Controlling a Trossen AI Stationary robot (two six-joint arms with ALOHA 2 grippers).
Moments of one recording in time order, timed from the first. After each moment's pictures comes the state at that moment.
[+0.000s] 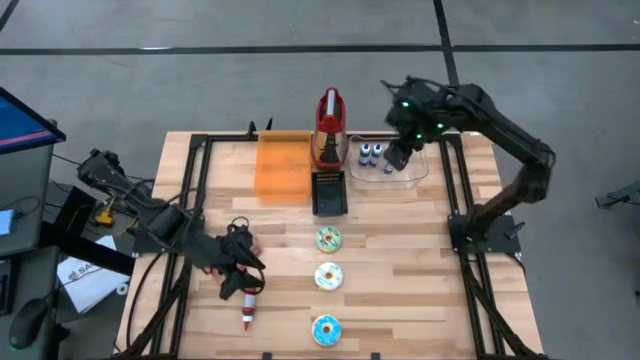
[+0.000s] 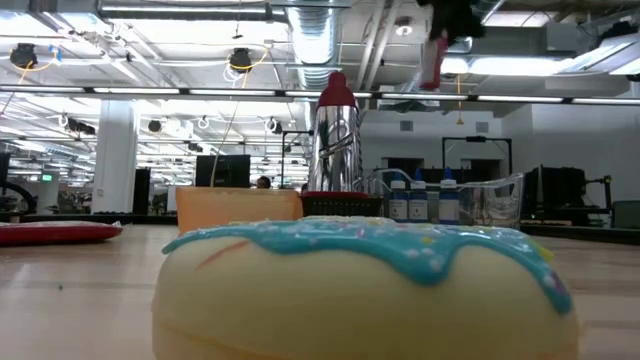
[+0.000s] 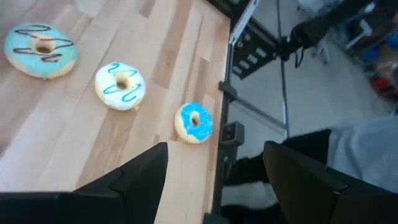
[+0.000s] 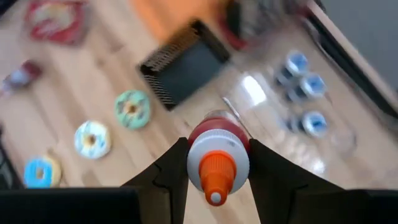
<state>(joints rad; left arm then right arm) -0.61 1.10 0.99 -0.48 -0.25 -0.91 -0.44 1.51 1.87 -1.47 -0.10 0.21</state>
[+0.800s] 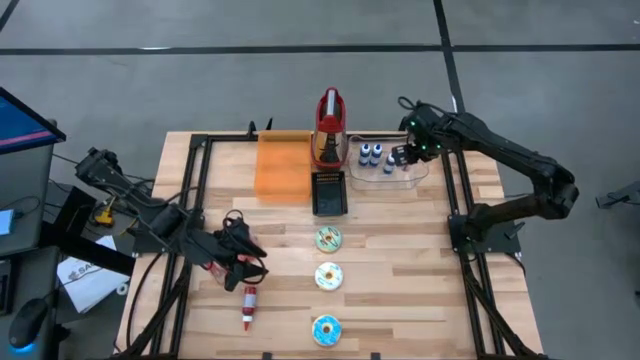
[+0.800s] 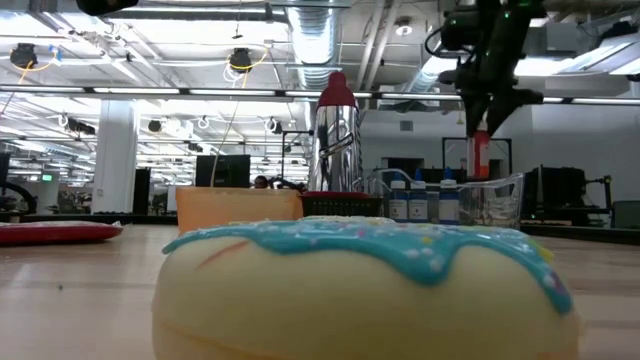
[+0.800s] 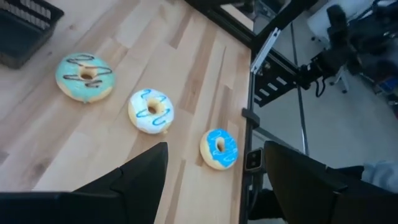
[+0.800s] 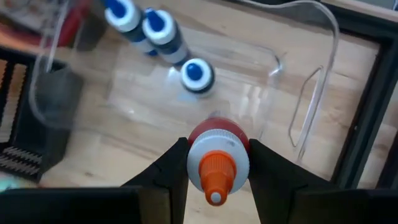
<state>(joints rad) -0.60 1.04 0.90 -0.43 -0.39 -0.89 -0.68 1.28 1.17 -1.10 0.11 0.56</state>
